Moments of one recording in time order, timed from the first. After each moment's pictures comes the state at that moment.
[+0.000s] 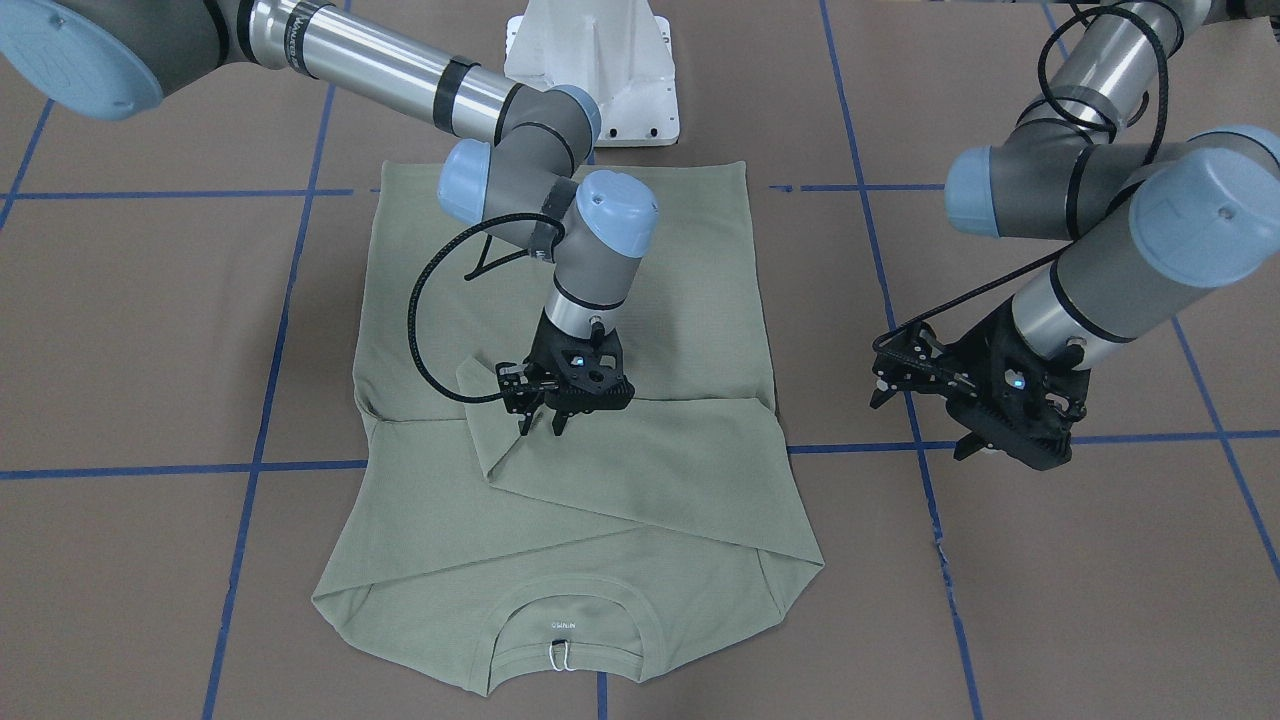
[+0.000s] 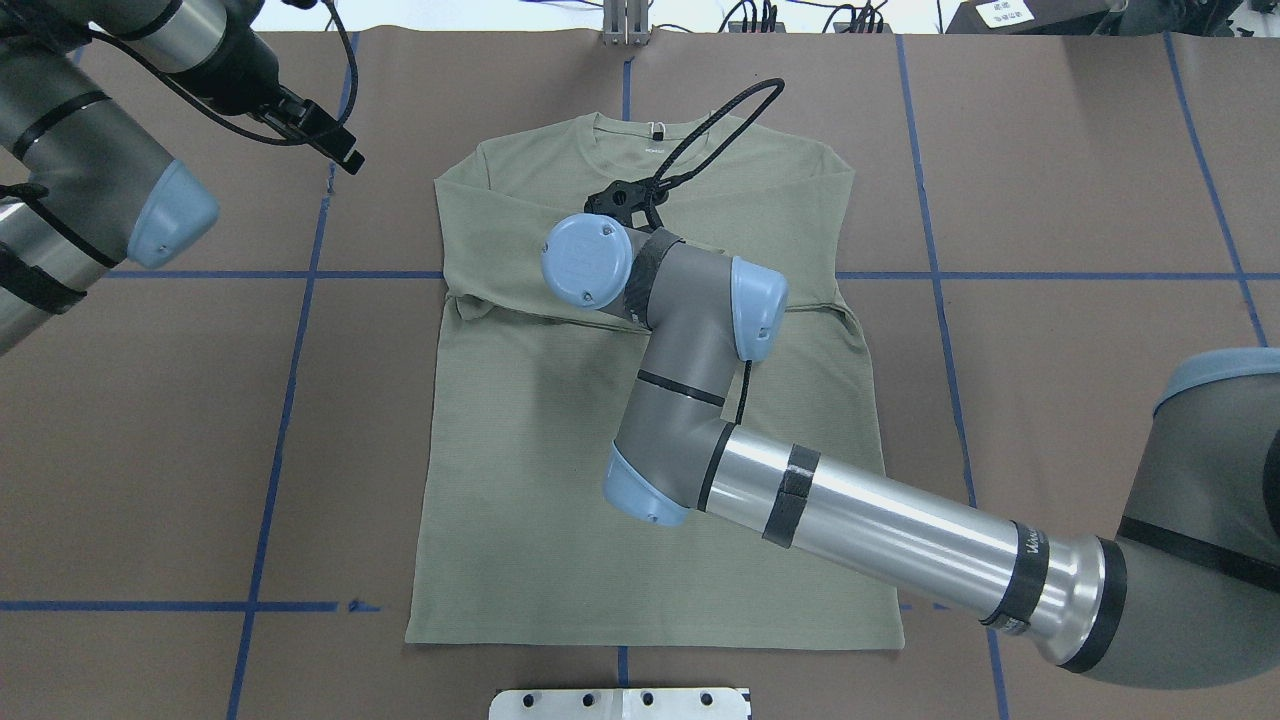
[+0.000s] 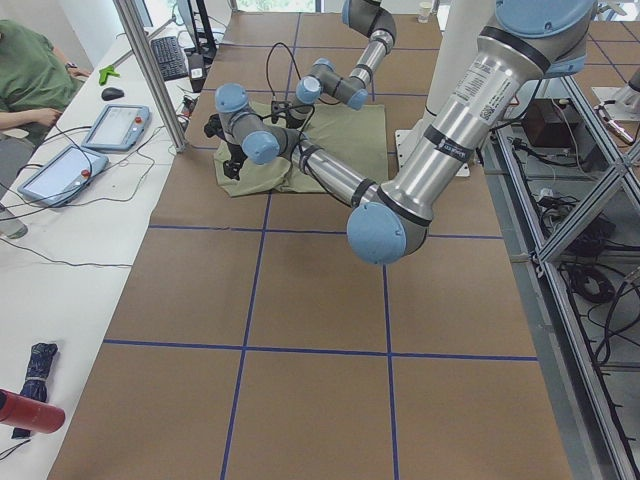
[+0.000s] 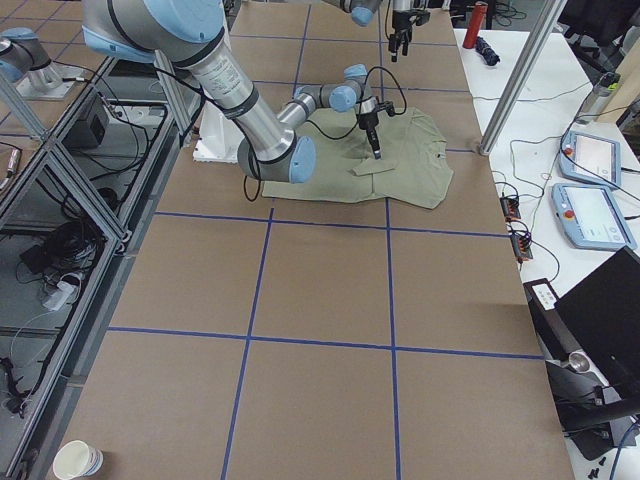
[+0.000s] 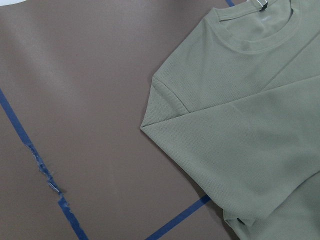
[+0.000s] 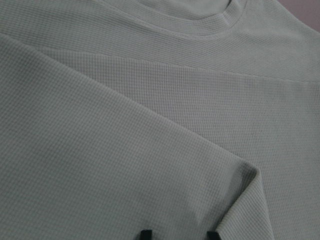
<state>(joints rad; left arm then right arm) -1.05 -2.16 -1.50 -1.86 -2.33 -0.34 0.50 -0.61 1.19 -1.60 1.46 1.03</state>
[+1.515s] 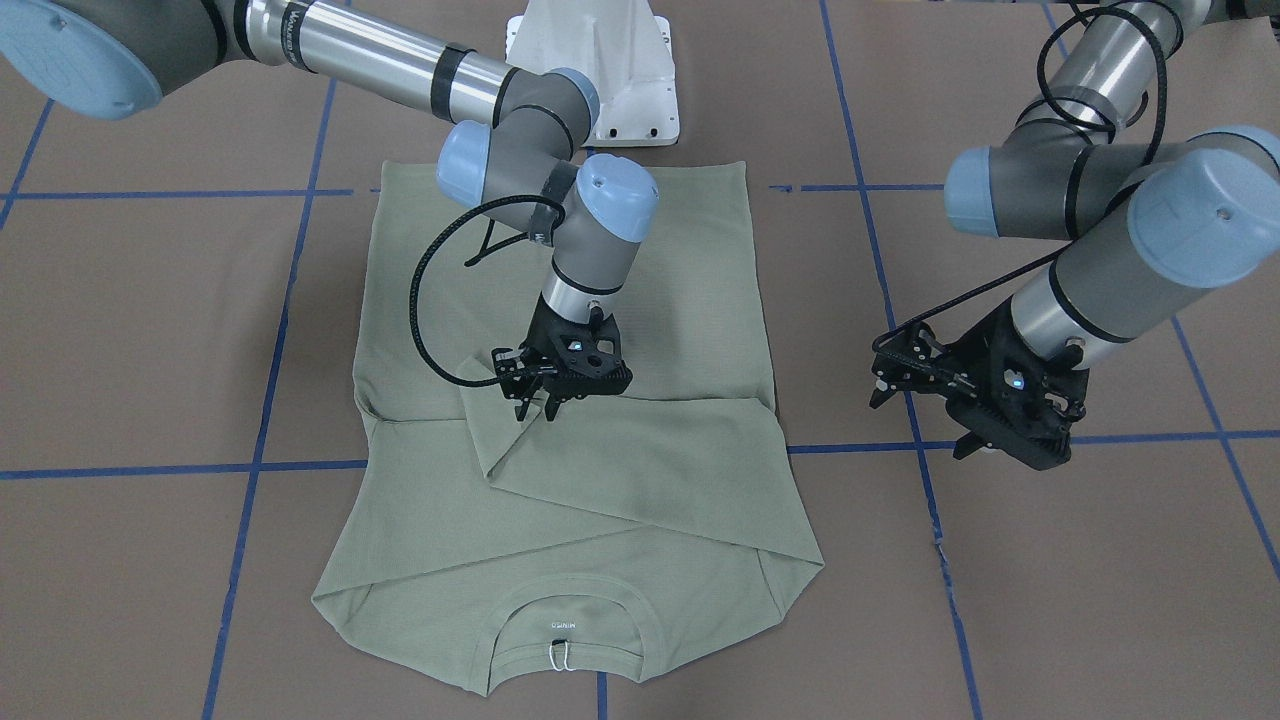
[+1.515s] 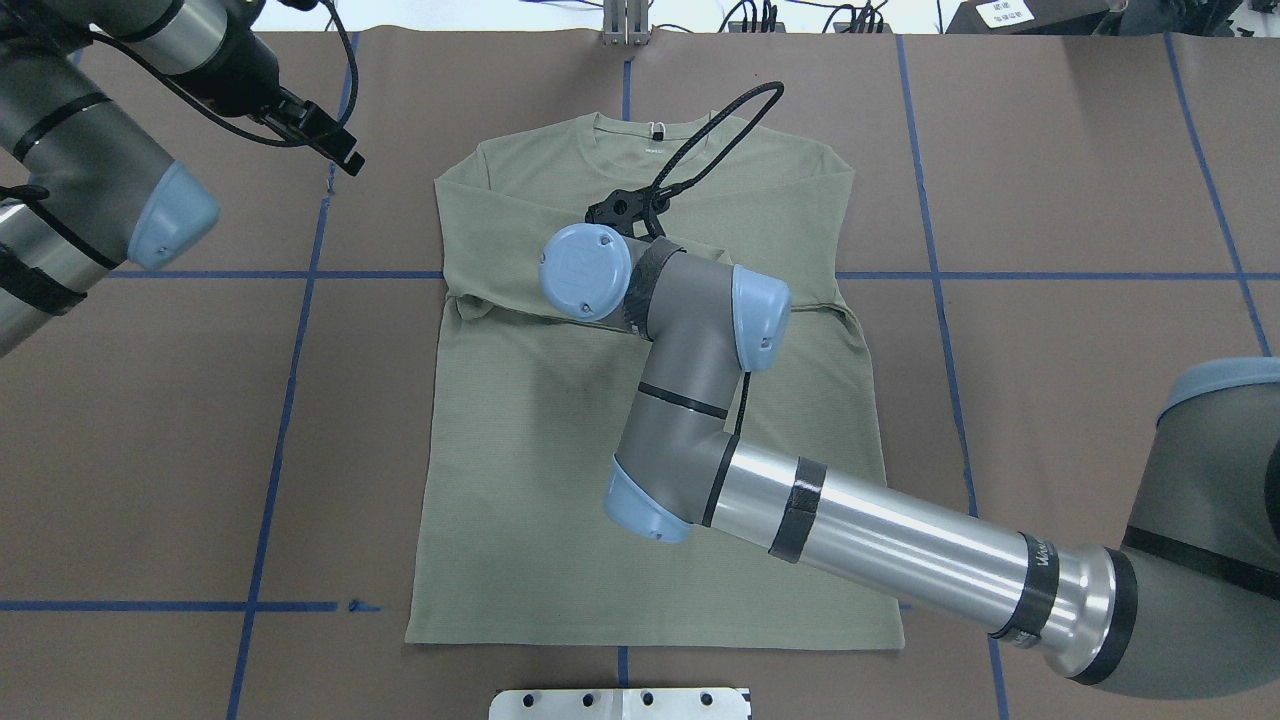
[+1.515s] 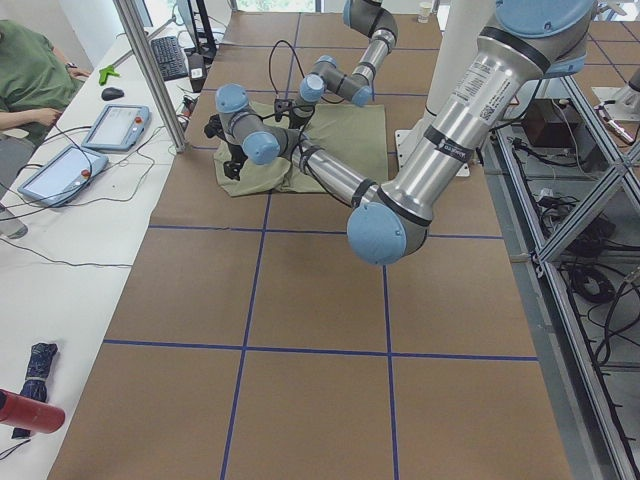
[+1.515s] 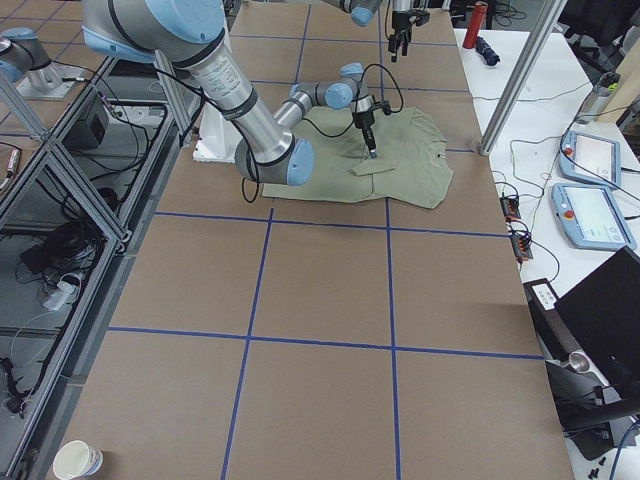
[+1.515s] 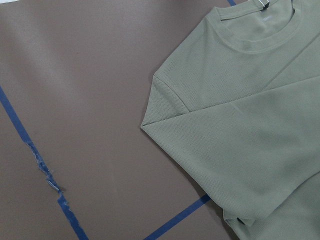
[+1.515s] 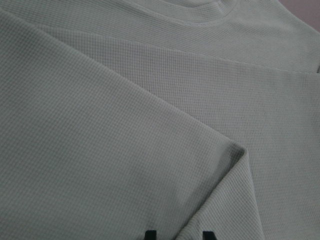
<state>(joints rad) -1.04 -2.15 -1.50 -1.86 -2.33 -0.34 0.48 -0.63 1.24 -1.66 1.45 1.02</state>
